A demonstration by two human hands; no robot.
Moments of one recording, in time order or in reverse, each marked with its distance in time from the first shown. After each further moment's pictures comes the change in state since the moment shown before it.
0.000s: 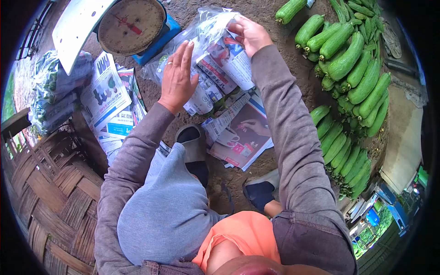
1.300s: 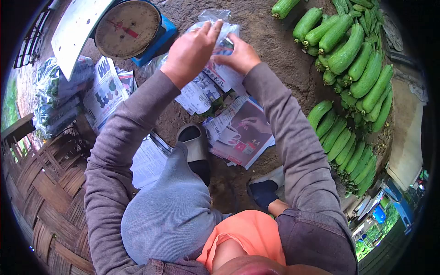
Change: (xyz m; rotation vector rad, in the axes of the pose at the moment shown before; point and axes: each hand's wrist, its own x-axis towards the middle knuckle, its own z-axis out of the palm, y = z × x) left_hand 0.084 0.040 -0.021 0.242 -0.169 0.247; right_hand -0.044 0.028 -0.013 -1.038 -0.032 -0.230
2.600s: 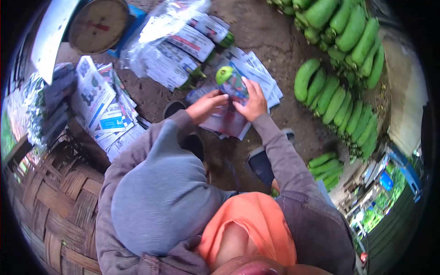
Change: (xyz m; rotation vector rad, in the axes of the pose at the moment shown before) left_hand -0.156 0.137 0.099 -1.850 -0.825 -1.006; right_hand -0.245 0.098 0.035 -0.169 0.283 -0.004
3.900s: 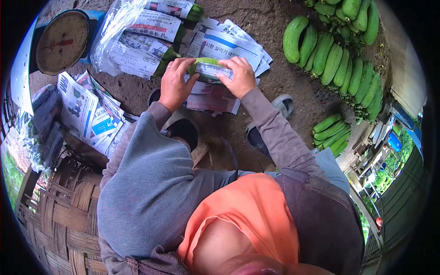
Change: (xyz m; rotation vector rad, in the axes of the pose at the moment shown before) left_hand -0.015 0.018 -0.010 1.352 0.382 0.893; right_hand -0.008 -0.013 -0.006 0.012 0.004 0.110
